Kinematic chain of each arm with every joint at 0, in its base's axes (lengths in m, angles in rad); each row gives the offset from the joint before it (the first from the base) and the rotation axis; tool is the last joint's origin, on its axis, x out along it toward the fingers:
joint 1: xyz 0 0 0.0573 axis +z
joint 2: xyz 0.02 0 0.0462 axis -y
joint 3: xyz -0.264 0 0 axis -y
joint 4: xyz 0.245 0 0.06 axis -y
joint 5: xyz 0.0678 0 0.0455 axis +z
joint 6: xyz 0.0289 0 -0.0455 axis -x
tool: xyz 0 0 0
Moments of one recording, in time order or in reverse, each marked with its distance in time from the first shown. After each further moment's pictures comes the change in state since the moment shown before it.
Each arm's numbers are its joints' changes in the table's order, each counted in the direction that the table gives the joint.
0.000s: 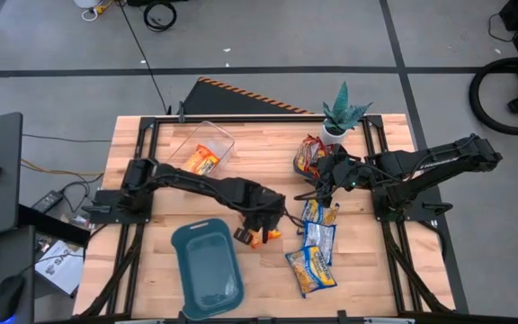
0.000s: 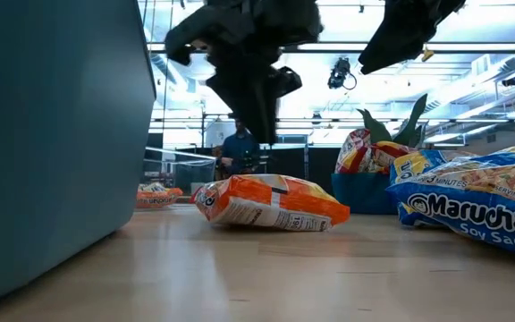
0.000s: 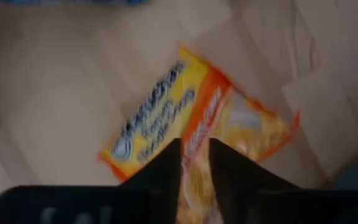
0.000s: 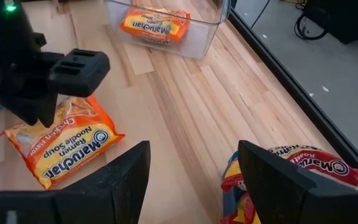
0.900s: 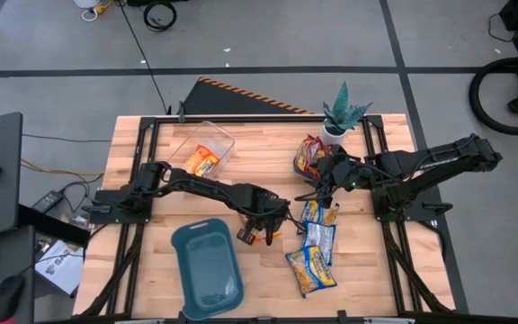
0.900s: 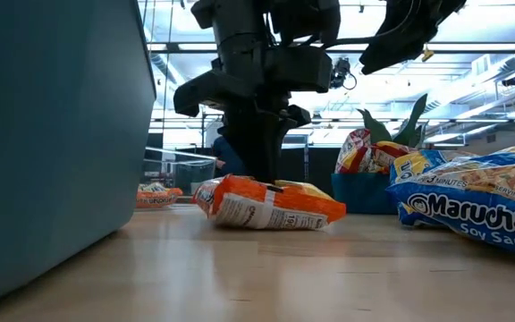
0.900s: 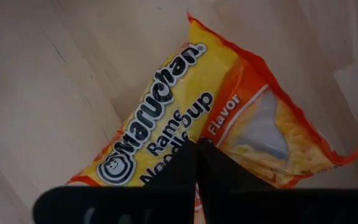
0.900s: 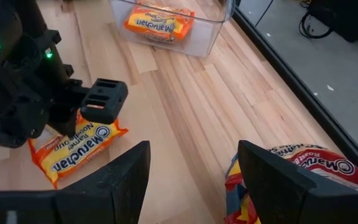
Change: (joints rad) left arm 0.005 -0.117 0.003 0.028 0.040 -0.030; right arm 0.000 0.000 0.000 -0.004 0.015 -0.001
